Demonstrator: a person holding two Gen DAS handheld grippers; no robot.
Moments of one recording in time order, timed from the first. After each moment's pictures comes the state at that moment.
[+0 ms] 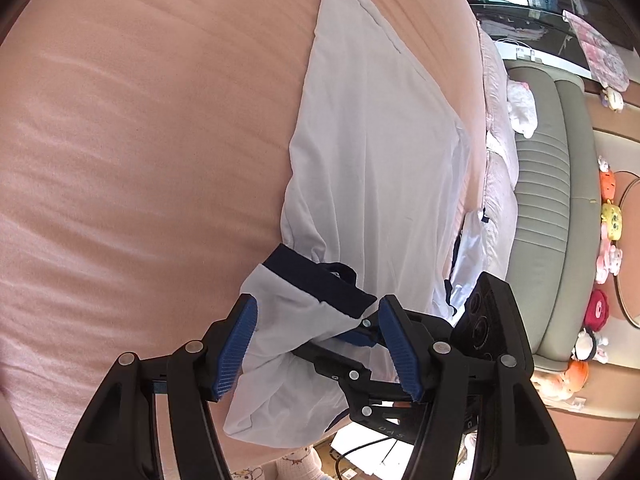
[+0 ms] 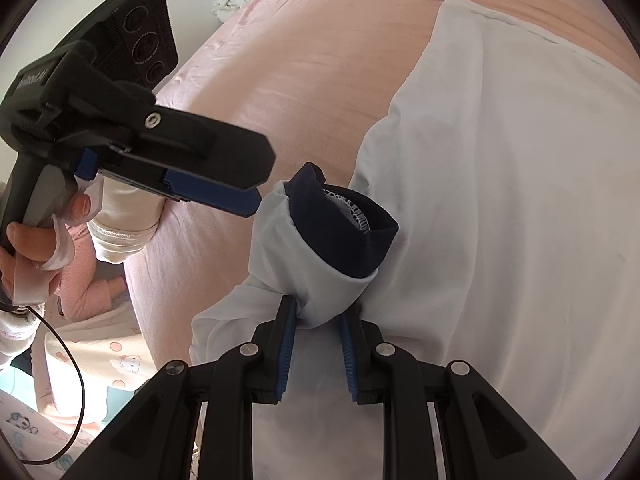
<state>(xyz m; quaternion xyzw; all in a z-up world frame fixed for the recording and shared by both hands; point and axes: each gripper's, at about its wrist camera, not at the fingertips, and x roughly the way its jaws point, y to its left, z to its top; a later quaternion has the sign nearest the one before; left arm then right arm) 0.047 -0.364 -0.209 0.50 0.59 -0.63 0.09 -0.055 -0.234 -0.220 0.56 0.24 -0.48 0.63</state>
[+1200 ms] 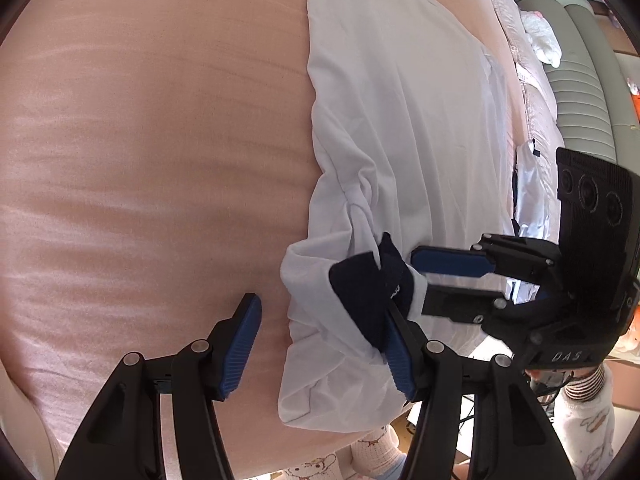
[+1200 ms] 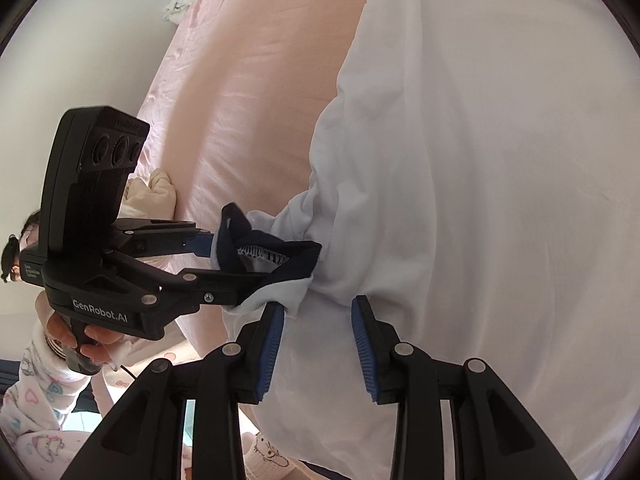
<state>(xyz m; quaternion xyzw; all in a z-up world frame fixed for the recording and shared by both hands) 0.088 -0.327 -0.217 0.59 0.48 -0.65 0.09 -0.093 -0.246 -0.219 0.68 0.19 -0.43 0.56</state>
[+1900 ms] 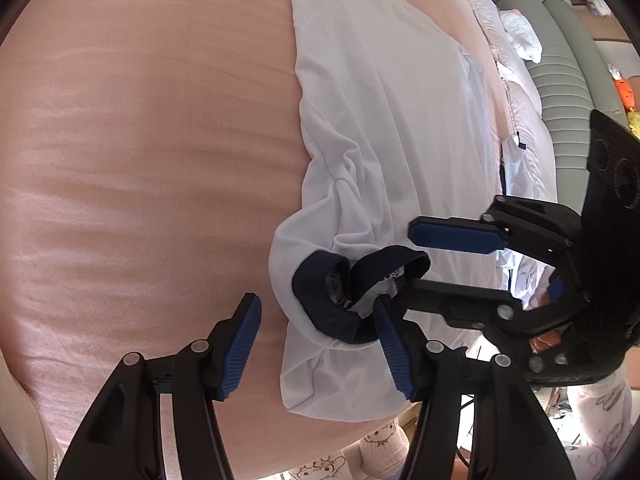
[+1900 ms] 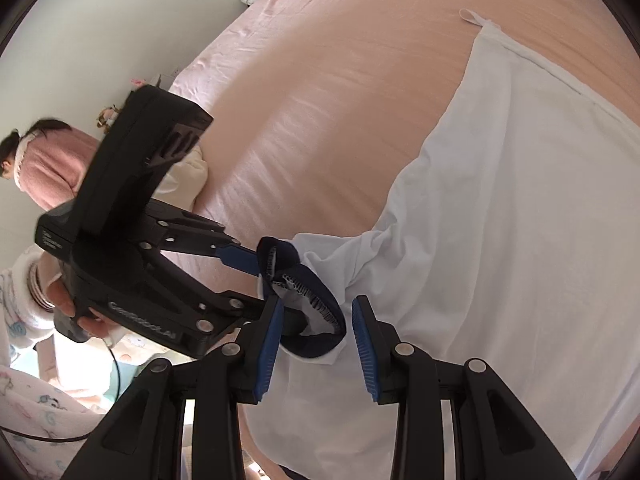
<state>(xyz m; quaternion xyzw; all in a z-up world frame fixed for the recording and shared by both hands) 0.134 -0.327 -0.208 0.56 0.45 -0.69 0.09 -0.050 -0.262 -0.181 0.55 0.29 -0.45 0.64</state>
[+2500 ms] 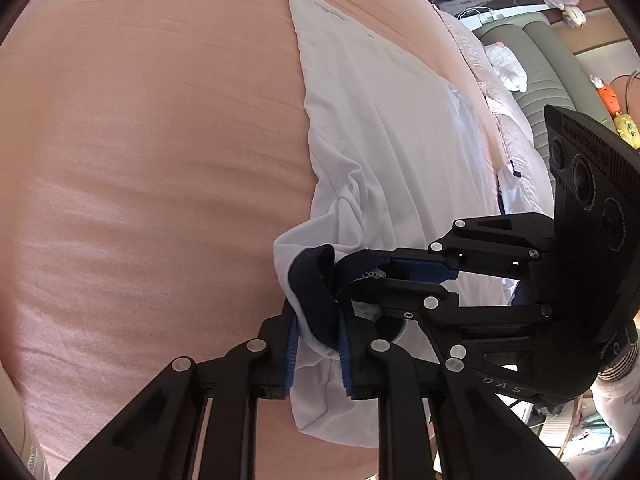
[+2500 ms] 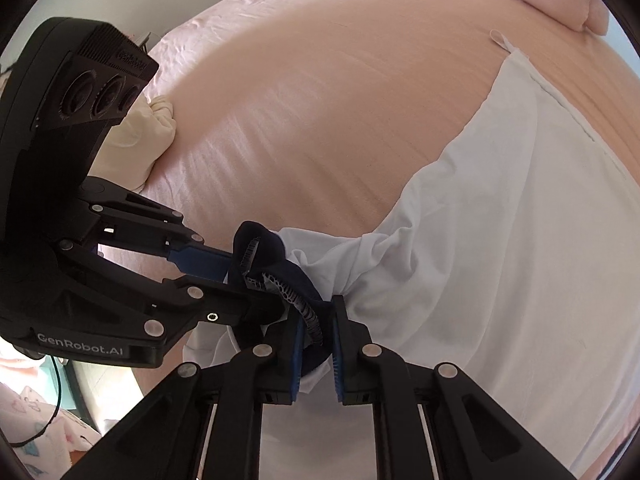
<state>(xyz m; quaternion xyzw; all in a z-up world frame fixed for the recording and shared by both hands) 0.133 -0.323 -0.191 0.48 0.43 -0.75 0.14 -0.012 -0.272 -0.209 0.48 0.37 -0.48 0.64</state>
